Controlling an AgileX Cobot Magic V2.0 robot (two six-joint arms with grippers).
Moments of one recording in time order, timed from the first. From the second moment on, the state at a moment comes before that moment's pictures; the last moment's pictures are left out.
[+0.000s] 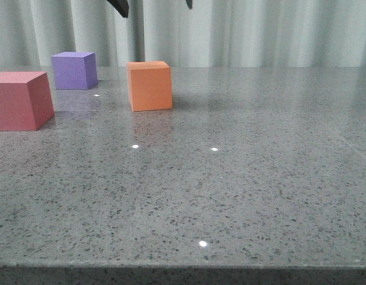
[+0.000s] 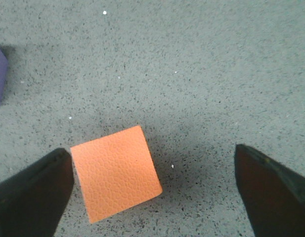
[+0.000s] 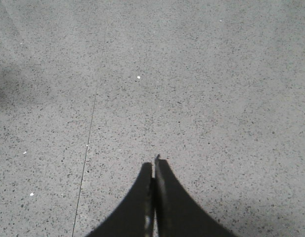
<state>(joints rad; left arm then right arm) -0.74 1.87 -1.83 0.46 0.91 -0.86 0.08 0.66 -0.69 -0.13 0.60 0.23</state>
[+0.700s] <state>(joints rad) -0.74 1.95 -1.85 0.56 0.96 -1.08 0.08 0.66 -0.69 -0.13 0.60 0.23</state>
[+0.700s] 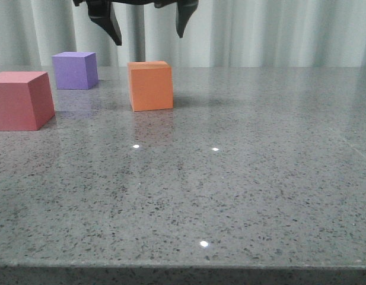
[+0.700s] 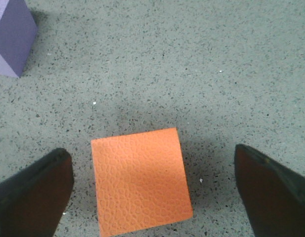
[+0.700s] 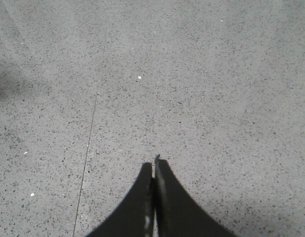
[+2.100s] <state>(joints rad) -0.74 2.01 -1.85 0.53 1.01 -1.00 0.08 0.66 -0.69 -0.13 0.60 0.23</state>
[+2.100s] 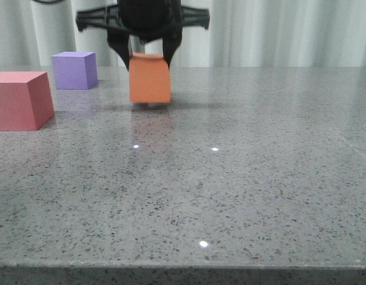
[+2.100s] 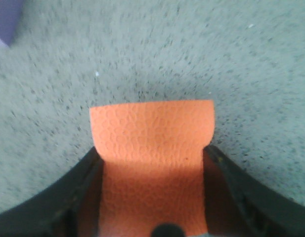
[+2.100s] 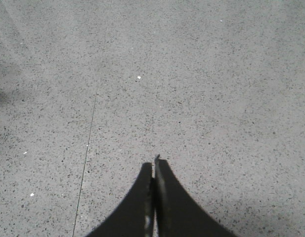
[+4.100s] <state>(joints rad) -0.26 1.86 -1.59 0.01 0.78 -0.15 0.08 0.66 -0.69 -0.13 0.60 0.23</state>
